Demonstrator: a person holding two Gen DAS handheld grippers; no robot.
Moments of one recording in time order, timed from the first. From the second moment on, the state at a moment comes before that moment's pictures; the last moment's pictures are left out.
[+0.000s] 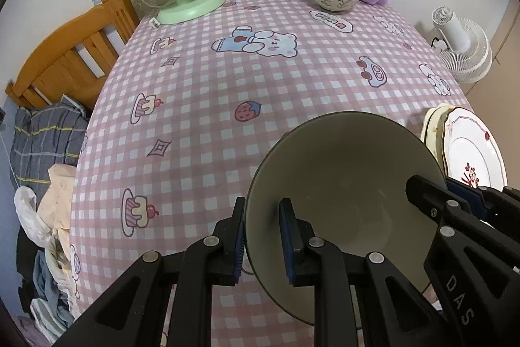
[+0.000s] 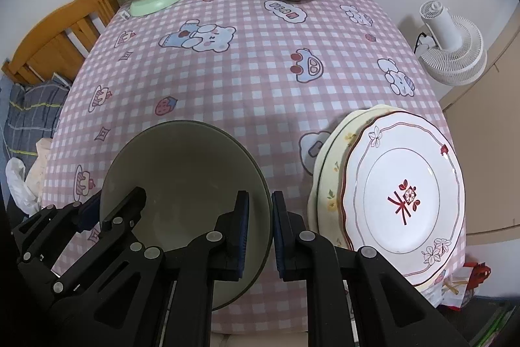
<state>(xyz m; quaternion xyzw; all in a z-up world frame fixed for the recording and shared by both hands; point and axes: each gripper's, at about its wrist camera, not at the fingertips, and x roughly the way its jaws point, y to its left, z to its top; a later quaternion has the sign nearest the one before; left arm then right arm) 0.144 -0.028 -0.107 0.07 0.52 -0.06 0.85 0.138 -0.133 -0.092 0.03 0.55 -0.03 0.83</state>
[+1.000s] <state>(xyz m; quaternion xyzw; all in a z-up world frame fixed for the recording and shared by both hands) 0.149 -0.021 -0.024 0.02 0.45 -0.10 0.89 0.127 -0.132 -0.003 0.04 0.45 -0.03 0.89</state>
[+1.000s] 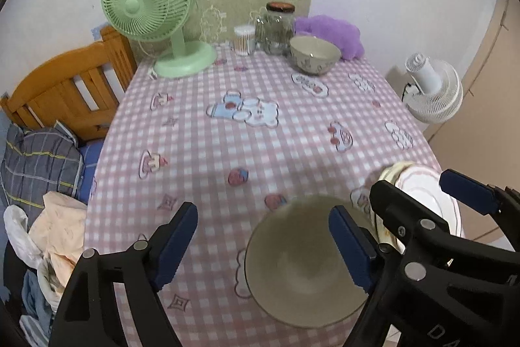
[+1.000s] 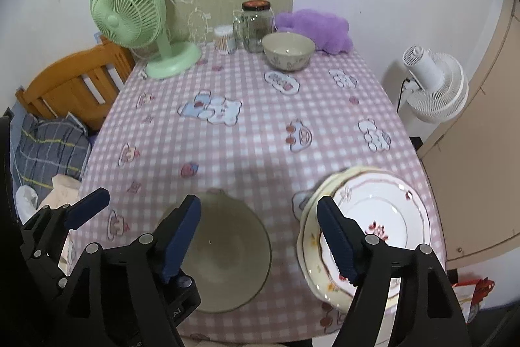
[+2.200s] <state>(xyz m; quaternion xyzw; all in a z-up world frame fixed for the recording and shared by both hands) 0.315 -0.139 -0.005 0.01 0.41 0.01 0.91 0.322 -0.243 0.012 0.01 0.41 0.06 0.91</state>
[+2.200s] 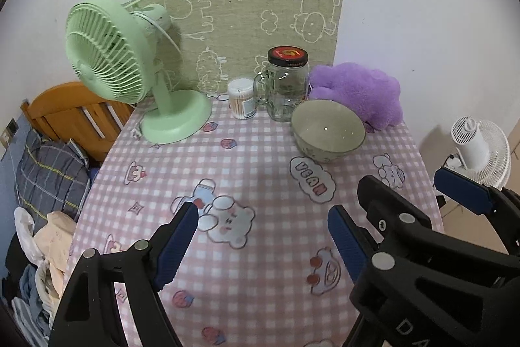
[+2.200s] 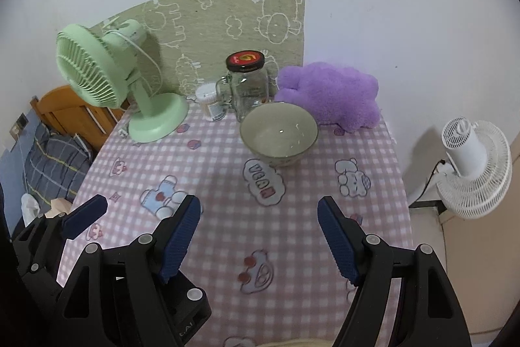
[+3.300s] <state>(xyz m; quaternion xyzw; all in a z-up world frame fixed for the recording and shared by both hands) 0.482 -0.198 -0.074 0.05 0.43 0.05 0.90 0.492 -0.298 -0.065 0.05 0.44 0.02 0.90</state>
